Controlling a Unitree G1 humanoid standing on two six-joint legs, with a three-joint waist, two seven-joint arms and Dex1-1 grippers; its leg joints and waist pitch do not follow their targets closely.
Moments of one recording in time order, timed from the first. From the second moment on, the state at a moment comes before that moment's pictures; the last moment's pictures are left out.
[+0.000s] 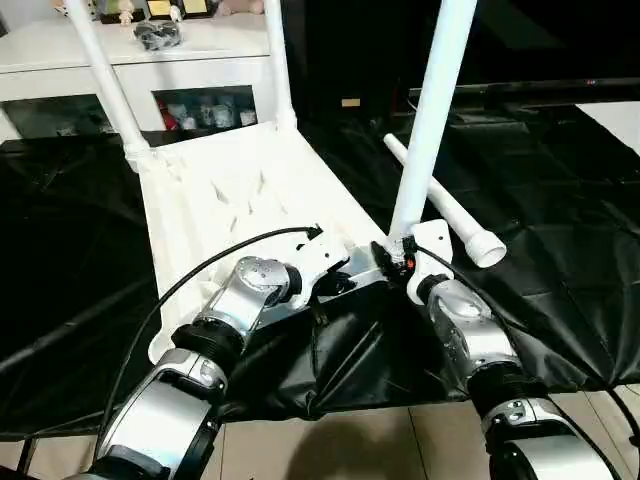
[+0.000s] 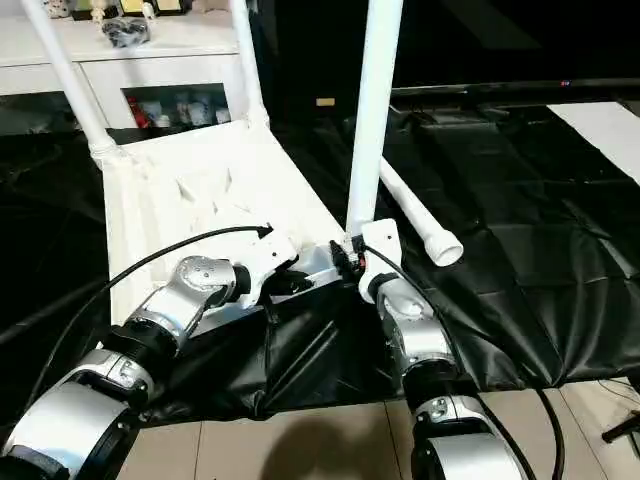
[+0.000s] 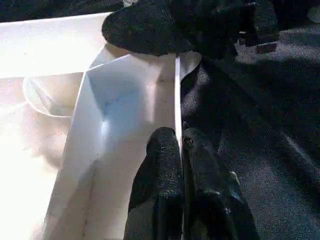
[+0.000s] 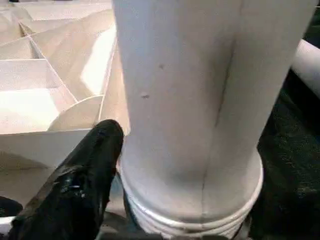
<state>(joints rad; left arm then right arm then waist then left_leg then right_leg) -0.74 0.10 -0.25 0.90 0.16 0.05 -0.81 -0.55 -0.06 -0.03 0.84 0.03 -0.08 0.31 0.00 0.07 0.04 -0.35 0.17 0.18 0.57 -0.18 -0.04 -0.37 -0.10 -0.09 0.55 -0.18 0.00</state>
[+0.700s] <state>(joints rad) -0.71 0.20 -0.27 0.85 0.11 -0.08 -1.05 -0.42 -0.23 -0.01 0.67 0.12 -0.13 0.71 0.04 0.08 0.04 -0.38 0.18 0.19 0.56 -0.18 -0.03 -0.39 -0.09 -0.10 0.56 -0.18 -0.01</state>
